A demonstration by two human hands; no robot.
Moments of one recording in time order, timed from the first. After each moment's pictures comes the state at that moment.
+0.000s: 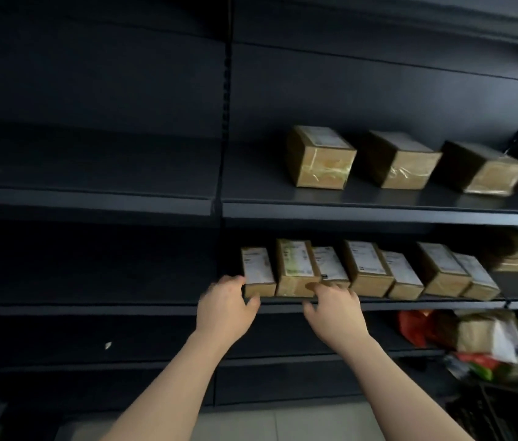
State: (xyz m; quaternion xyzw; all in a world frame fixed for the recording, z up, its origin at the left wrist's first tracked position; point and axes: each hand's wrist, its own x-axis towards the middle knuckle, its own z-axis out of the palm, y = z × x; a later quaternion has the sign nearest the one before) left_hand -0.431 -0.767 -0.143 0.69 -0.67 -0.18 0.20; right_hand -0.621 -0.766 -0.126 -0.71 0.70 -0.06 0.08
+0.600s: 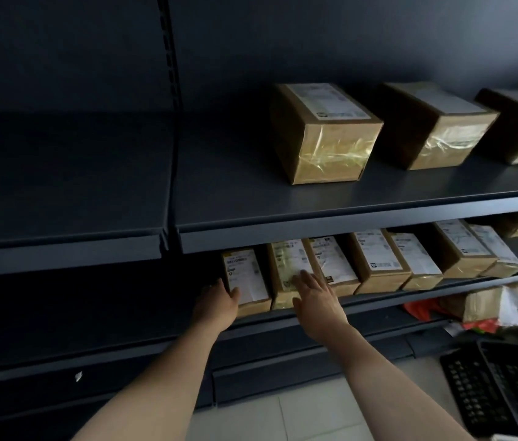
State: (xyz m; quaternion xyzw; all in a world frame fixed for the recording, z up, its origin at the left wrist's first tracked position) left_hand -0.433 -0.938 -0.262 0.72 -0.58 -0.37 0.10; right_hand -0.630 -0.901 -0.227 -0.70 0.69 0.01 0.15
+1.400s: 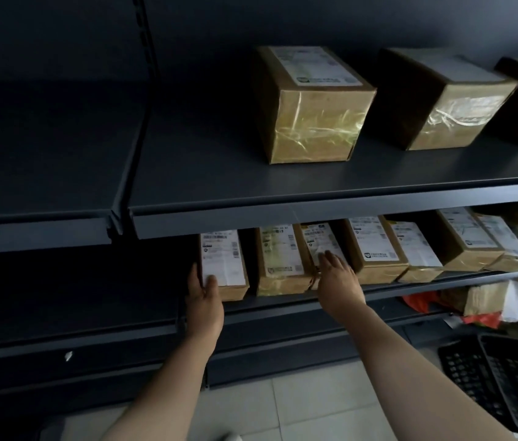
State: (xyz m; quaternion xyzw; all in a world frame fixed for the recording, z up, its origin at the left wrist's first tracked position) left_hand -0.474 -0.897 -0.257 0.67 -0.35 -0.47 0.46; right_hand -0.702 -0.929 -0.248 -0.66 0.73 0.00 0.14
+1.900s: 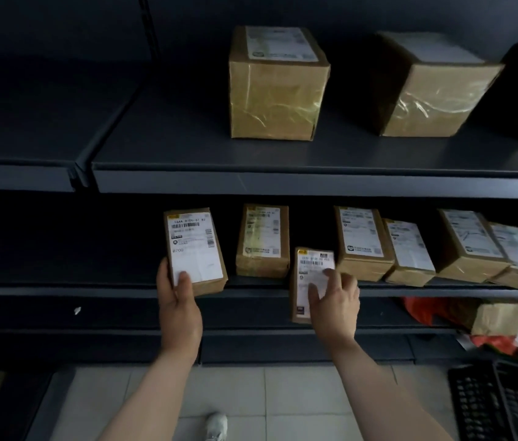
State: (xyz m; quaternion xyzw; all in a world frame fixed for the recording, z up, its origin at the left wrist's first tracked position) left_hand -0.537 -0.787 -0.255 0.67 -0.25 -0.34 0.61; right_hand -0.751 -0.855 -0.302 -0.60 0.75 -0.21 0.20
